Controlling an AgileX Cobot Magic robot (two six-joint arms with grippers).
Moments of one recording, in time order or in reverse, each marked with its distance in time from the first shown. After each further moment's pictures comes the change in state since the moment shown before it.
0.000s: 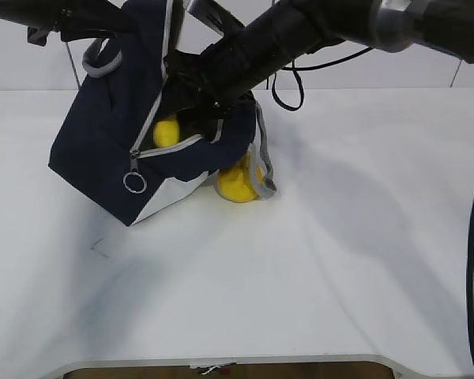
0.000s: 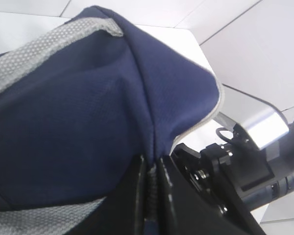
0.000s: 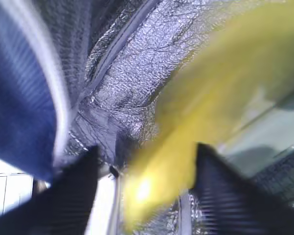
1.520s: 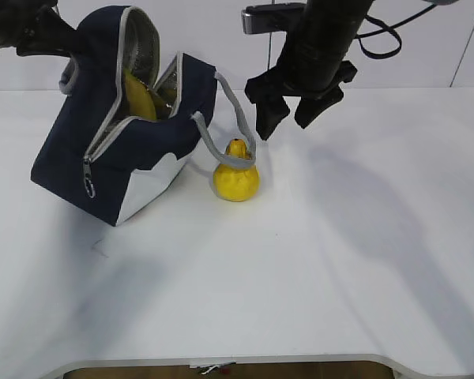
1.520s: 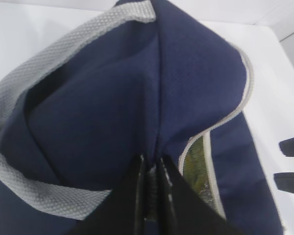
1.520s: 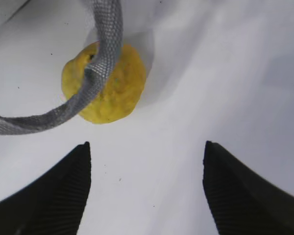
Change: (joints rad) left arm 0.085 0.007 0.000 0.222 -0.076 -0.080; right arm -0.015 -0.139 0.043 -0.756 0.189 0.303
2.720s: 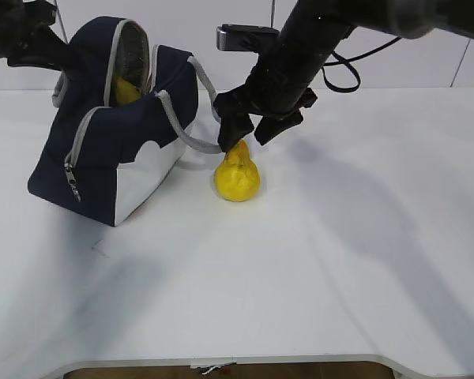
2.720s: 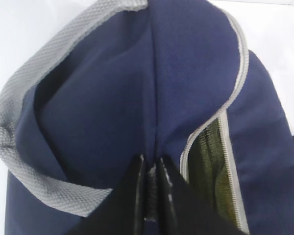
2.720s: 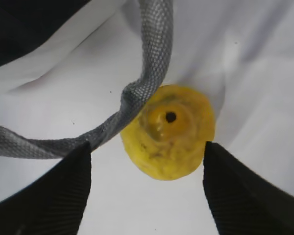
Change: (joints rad) left arm 0.002 0.007 0.000 0.122 -0.016 -0.037; right arm 0.011 0.072 0.016 0.197 -0.127 -0.090
